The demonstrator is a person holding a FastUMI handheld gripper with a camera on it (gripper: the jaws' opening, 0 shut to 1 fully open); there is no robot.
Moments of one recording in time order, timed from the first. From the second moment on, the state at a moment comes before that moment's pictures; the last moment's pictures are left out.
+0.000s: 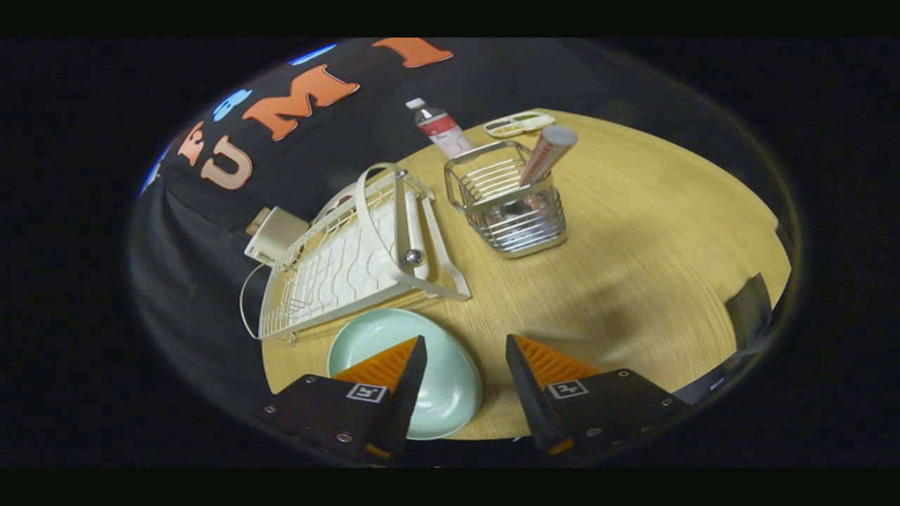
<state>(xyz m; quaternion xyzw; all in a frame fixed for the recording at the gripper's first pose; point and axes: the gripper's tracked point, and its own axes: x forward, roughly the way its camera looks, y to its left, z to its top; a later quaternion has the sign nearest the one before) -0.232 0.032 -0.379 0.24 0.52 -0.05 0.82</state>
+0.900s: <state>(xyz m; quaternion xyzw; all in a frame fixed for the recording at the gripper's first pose) -0.148 -0.051 -0.326 0.06 0.35 -0.09 0.93</state>
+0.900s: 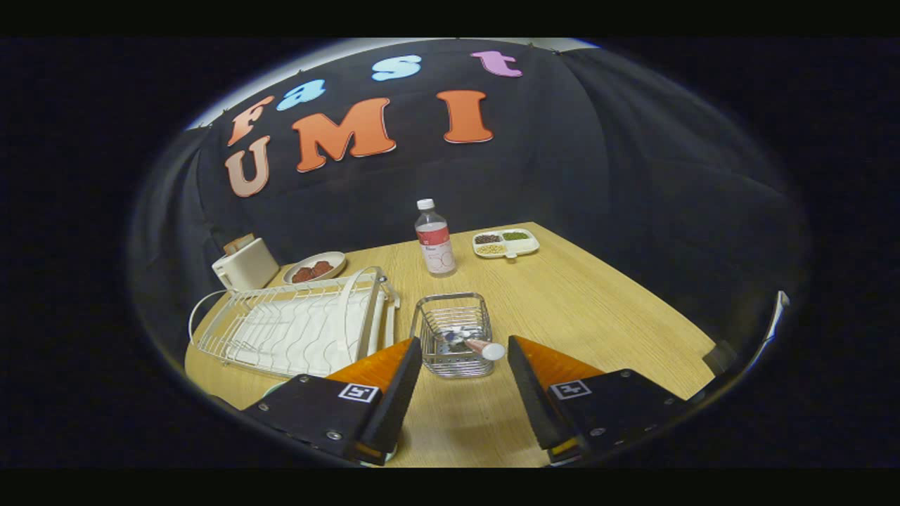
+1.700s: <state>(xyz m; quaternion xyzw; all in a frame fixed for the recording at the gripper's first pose) -0.127 -0.042 -0.316 0.03 0.36 -0.06 0.93</state>
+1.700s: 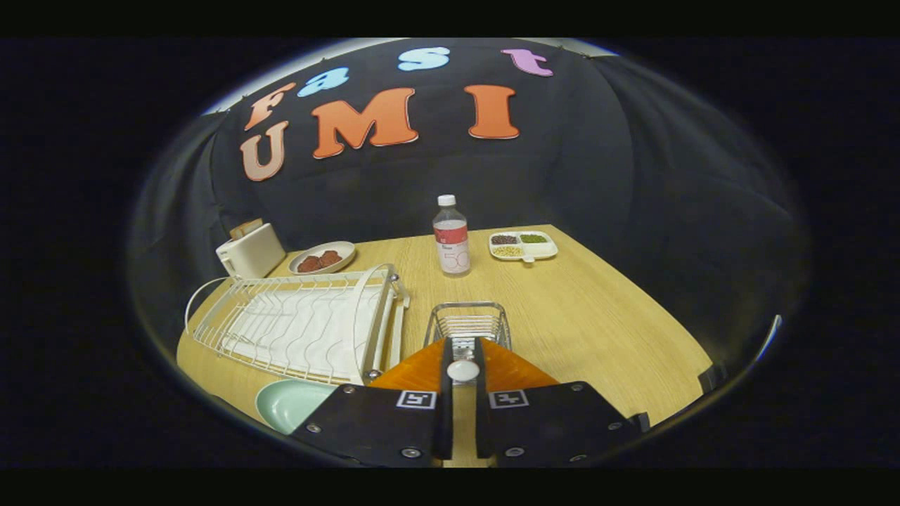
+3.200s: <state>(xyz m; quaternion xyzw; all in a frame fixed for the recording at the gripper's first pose) -0.174 0.070 -0.225 0.06 0.35 0.13 0.93</state>
